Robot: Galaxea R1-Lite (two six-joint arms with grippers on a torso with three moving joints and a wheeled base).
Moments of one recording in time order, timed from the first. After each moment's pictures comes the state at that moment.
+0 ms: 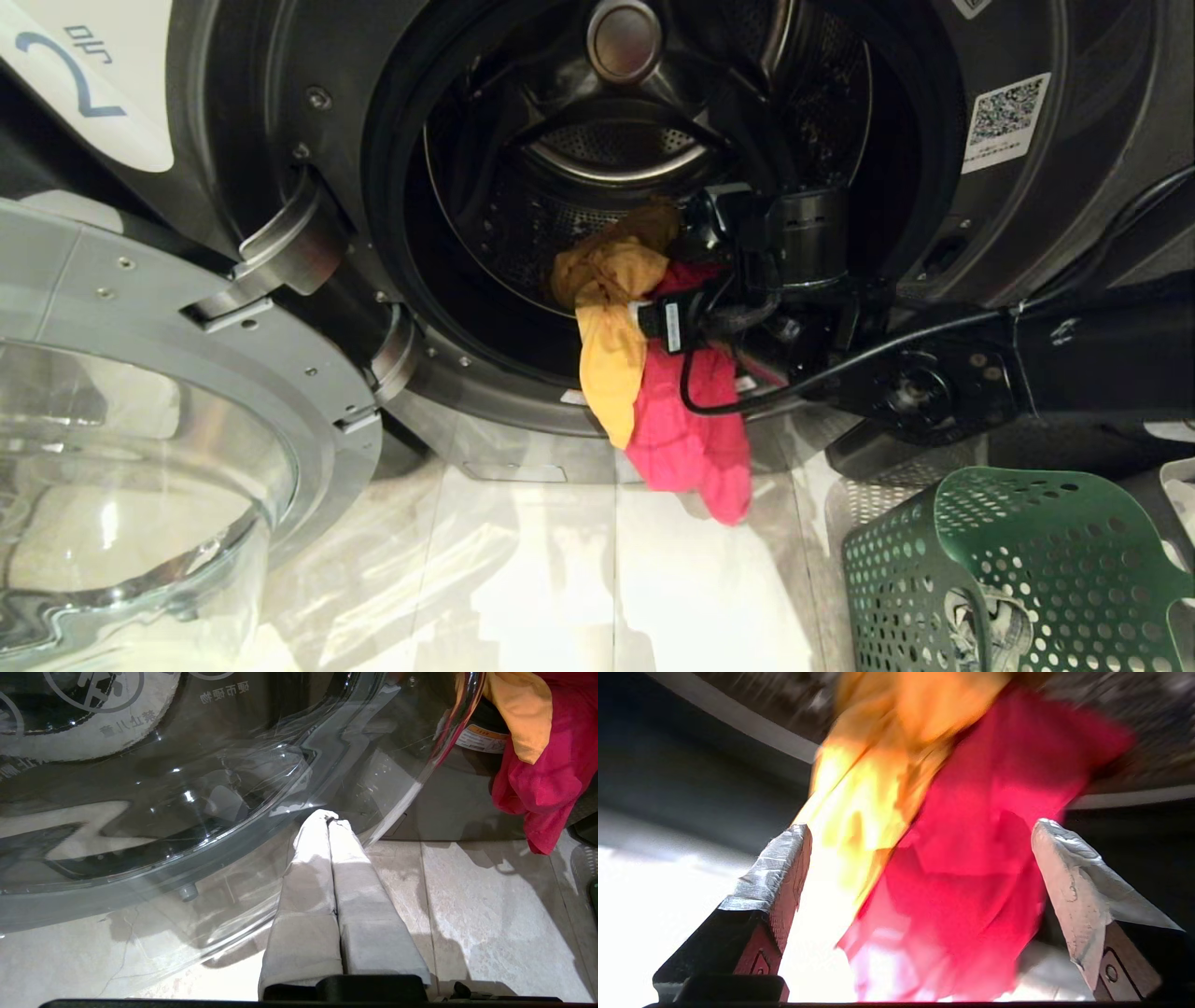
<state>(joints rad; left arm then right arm) 0.01 0.00 0.00 -0.11 0.01 -0.02 0.67 1.96 -1.44 -0.36 -0.36 0.04</state>
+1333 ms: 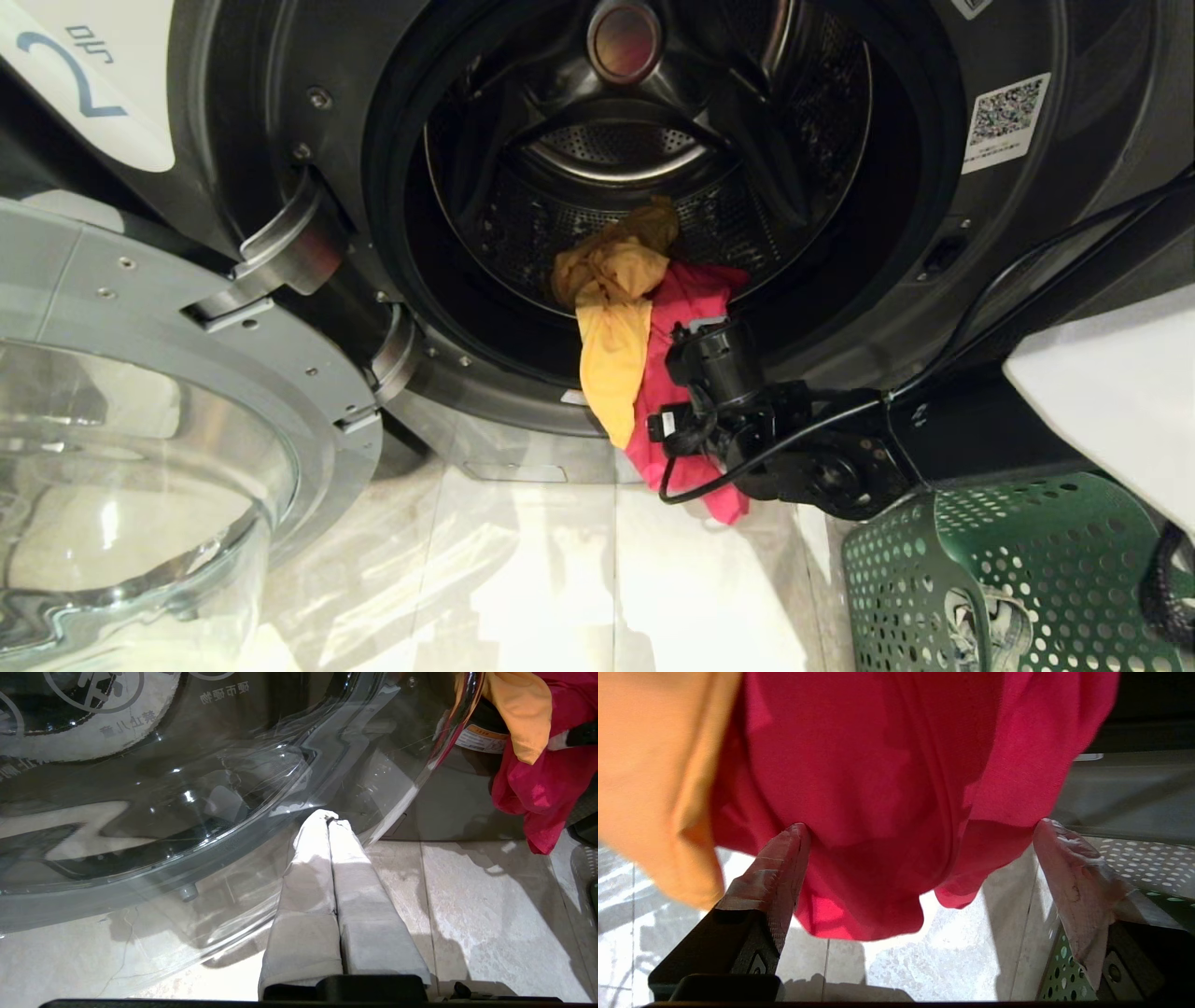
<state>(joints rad) 0.01 0.00 0.00 -0.11 0.01 -0.02 0.69 2.10 -1.34 -0.23 -0.57 0.28</state>
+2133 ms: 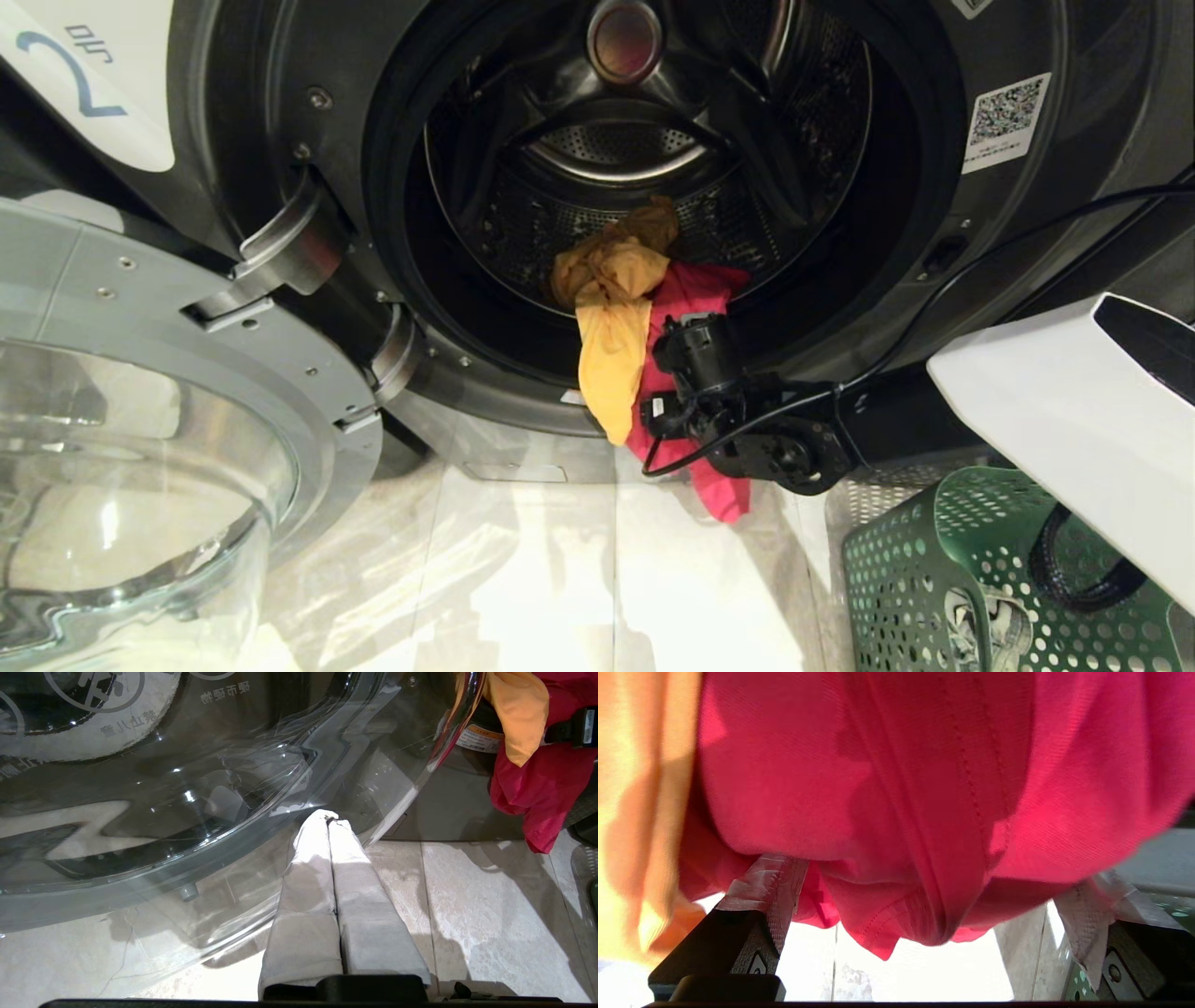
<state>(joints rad) 0.01 0.00 0.00 -0.11 0.01 -0.02 0.66 2.20 -1.47 -0.24 -0.56 0.28</state>
